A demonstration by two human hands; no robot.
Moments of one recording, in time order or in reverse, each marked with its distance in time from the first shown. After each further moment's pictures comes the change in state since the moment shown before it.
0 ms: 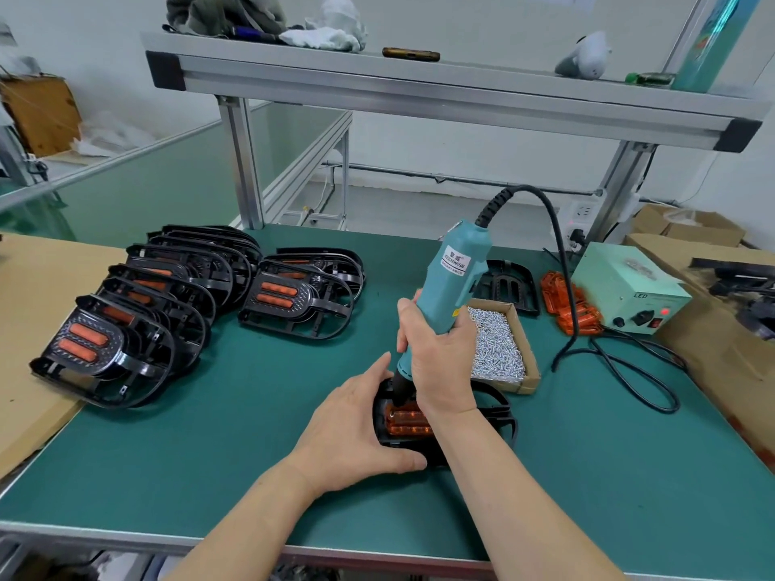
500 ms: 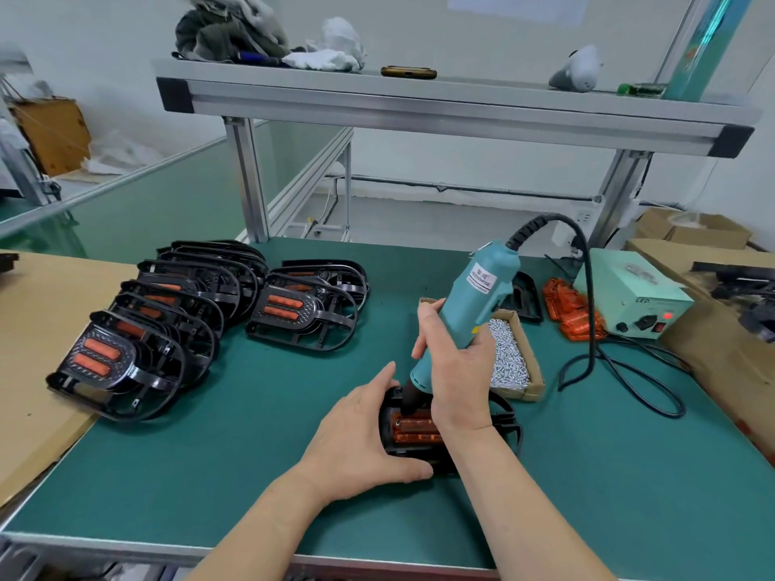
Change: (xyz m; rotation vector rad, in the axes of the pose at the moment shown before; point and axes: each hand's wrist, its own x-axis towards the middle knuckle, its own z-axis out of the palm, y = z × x) left_hand 0.000 -0.003 0.004 0.025 -0.005 -0.022; right_hand -0.006 -0.008 -0.011 0.084 0.045 -0.027
